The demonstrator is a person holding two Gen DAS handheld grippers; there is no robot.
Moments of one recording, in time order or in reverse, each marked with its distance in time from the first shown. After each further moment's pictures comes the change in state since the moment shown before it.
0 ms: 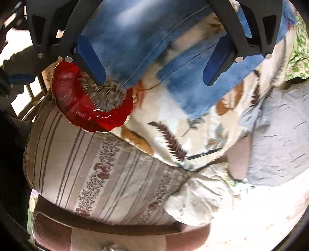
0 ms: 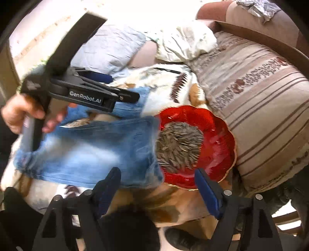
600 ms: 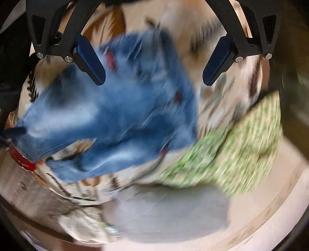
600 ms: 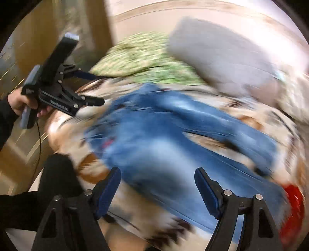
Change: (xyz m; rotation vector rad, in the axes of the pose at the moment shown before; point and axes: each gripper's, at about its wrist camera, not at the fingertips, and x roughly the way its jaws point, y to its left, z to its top) left arm -0.247 0.183 -0.286 -0.392 0.231 0.476; right arm 0.011 0.261 0.020 -0.567 0.021 0.515
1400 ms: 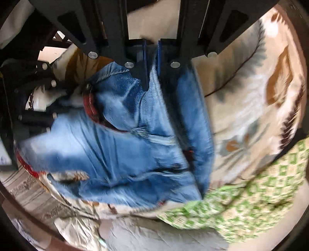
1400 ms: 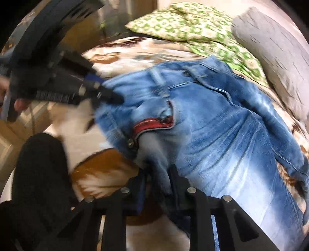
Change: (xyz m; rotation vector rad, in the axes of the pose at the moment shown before) left arm 0.068 0.023 -0.069 -0.082 0.091 -0.215; right arm 0.163 0.110 0.003 -0.229 0.146 0.067
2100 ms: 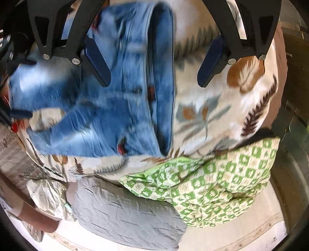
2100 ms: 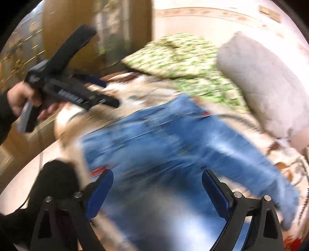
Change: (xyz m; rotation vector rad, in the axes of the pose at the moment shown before) left arm -0.024 0.029 0.077 -0.171 -0.142 0.171; right arm -0.080 -0.056 0.026 0.034 -0.192 -0.091
